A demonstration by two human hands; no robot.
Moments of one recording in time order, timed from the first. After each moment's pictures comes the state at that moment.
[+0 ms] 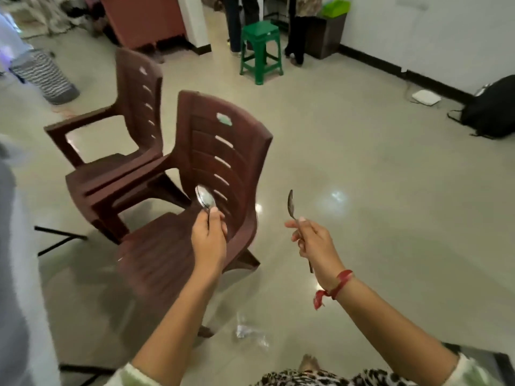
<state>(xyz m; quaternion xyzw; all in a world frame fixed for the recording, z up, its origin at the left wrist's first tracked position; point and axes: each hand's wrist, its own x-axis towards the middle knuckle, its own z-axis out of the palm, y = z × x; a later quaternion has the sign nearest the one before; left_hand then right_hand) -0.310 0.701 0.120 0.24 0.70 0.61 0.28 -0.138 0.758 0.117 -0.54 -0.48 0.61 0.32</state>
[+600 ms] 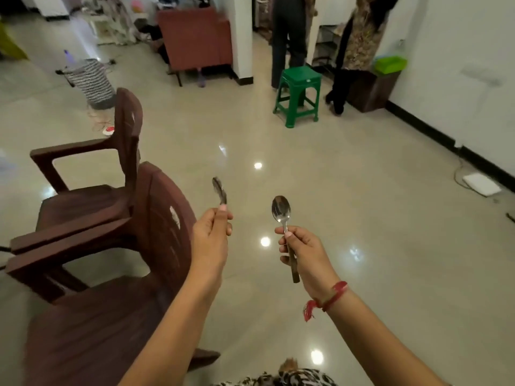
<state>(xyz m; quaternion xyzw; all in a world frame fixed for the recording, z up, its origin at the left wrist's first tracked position) -0.293 1.076 0.180 0.18 0.70 0.64 0.24 -0.163 1.165 0.147 -0.41 -0.52 0.70 0.25</state>
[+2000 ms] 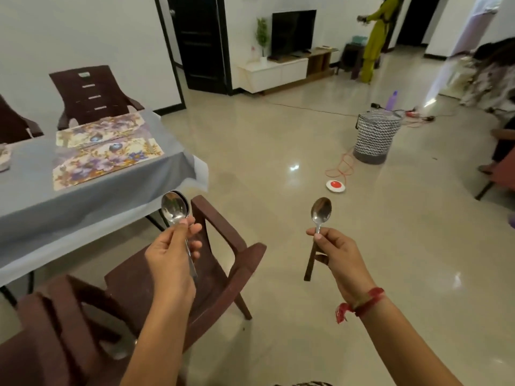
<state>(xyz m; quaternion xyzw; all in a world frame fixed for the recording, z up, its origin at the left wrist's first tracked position) -1.003 1.403 0.220 -0.35 0.49 0.72 -0.34 -1.100 1.627 0.185 0.02 -0.71 0.69 -0.12</state>
